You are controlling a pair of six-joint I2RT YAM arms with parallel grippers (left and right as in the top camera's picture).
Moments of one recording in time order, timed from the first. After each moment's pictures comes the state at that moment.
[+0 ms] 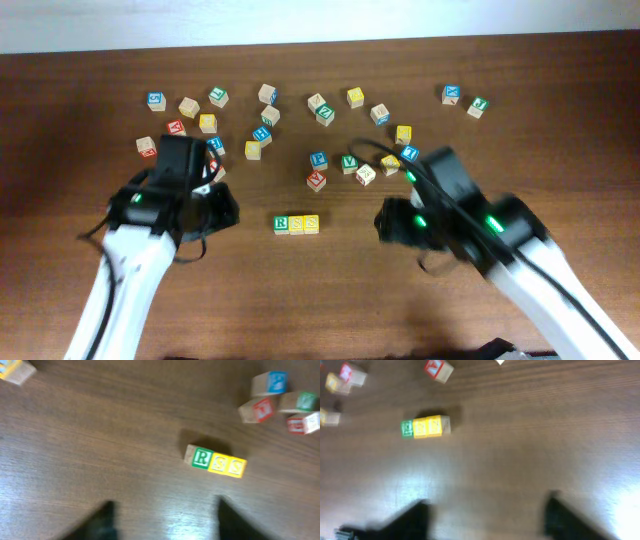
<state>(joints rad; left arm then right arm) -0.15 1.30 1.13 -1.05 0.07 -0.47 0.50 1.15 1.14 -1.08 -0.12 0.67</state>
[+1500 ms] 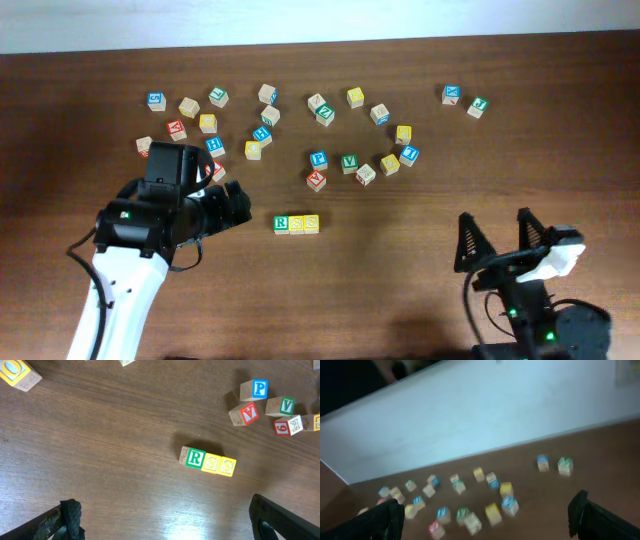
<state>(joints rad) -0.15 1.23 1.13 -1.06 0.07 -0.48 0.02 0.11 0.46 -0.40 -0.14 0.33</state>
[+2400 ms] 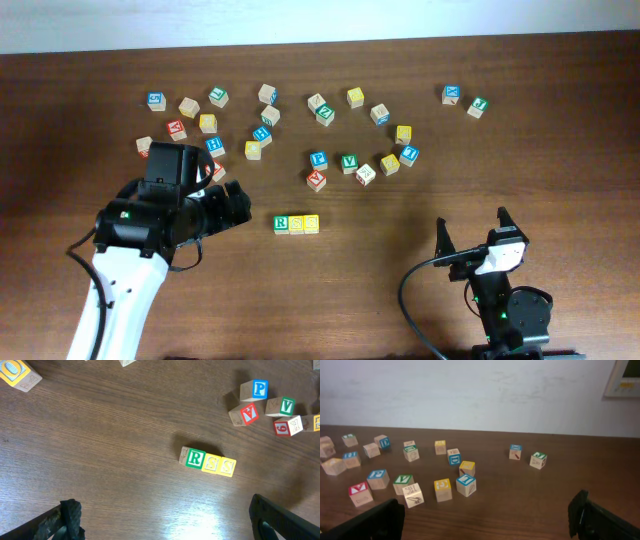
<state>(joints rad) -0.15 1.23 1.13 -1.06 0.07 -0.48 0.03 0.01 0.01 -0.07 -0.08 0.00</state>
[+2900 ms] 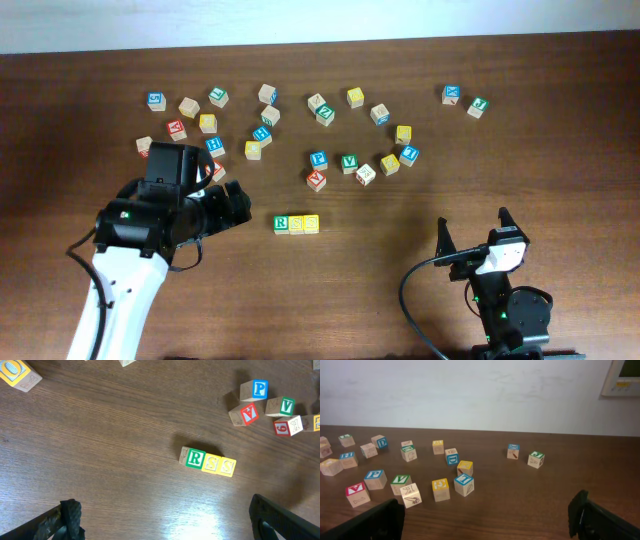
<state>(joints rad) -0.15 1.23 1.13 -1.06 0.07 -0.48 0.03 0.01 0.01 -0.07 -0.06 0.01</state>
